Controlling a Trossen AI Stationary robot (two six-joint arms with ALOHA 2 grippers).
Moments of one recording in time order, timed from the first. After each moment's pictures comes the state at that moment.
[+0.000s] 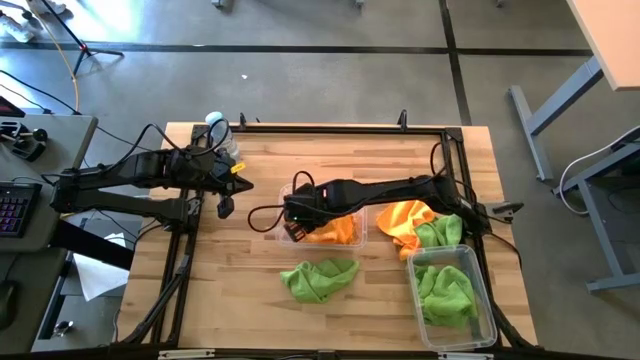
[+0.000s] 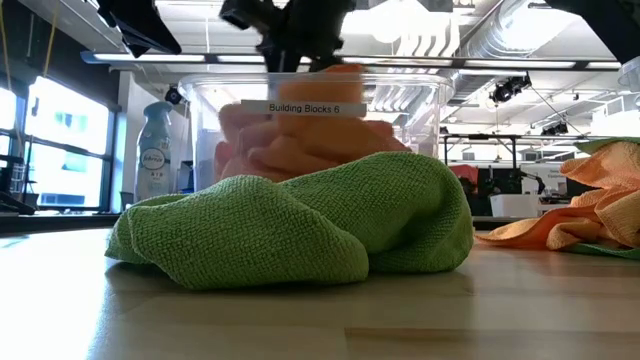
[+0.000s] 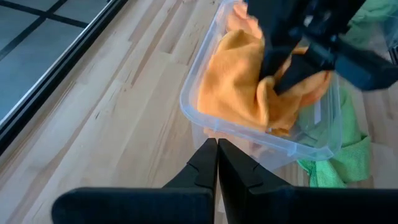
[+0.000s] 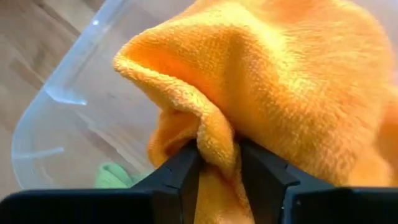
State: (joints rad) left arm 0.11 0.79 0.91 -0.80 -0.09 -0.14; right arm 0.09 2.23 2.17 -1.16 0.16 0.96
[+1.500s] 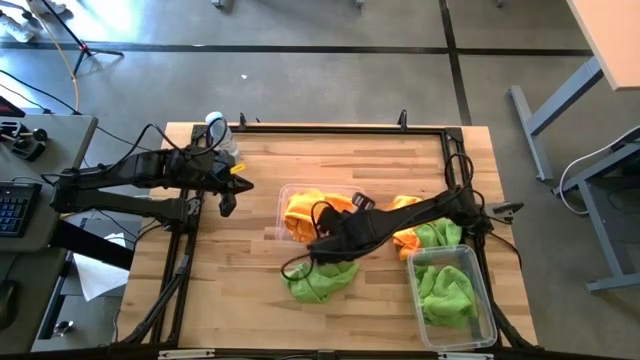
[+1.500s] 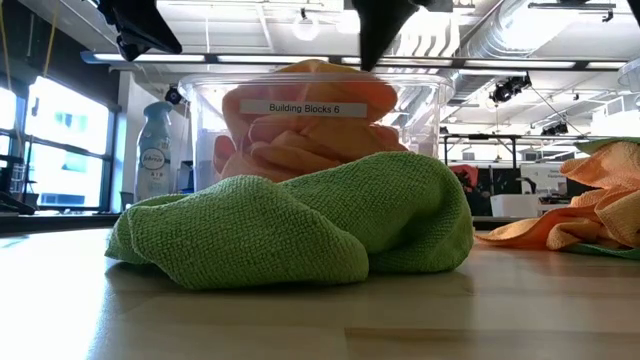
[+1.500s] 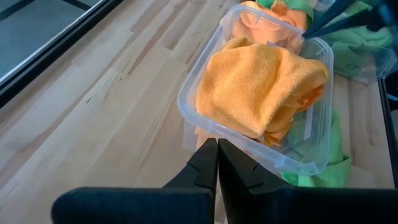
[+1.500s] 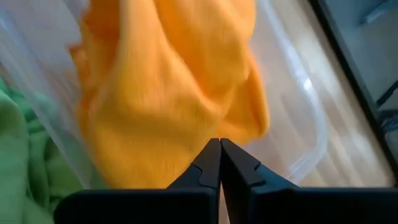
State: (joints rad) left arm 0.11 0.79 0.91 -0.79 -0.09 -0.30; right arm 0.32 2.12 2.15 -1.54 0.56 0.80
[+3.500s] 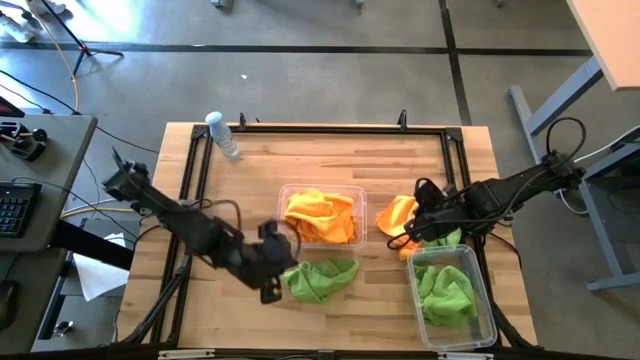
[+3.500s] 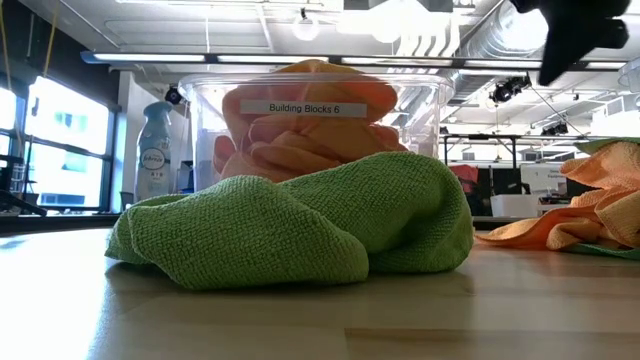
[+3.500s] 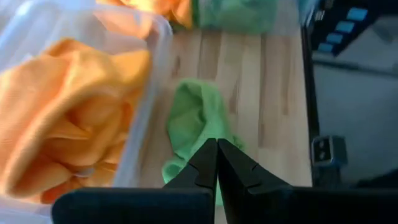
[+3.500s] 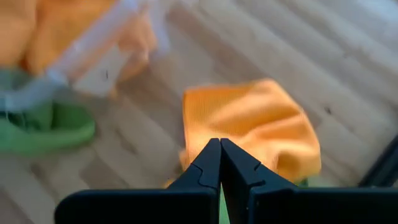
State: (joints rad) left arm -0.57 1.56 1.47 -0.80 -0.43 -0.58; right arm 0.41 1.13 1.10 -1.30 0.43 1.20
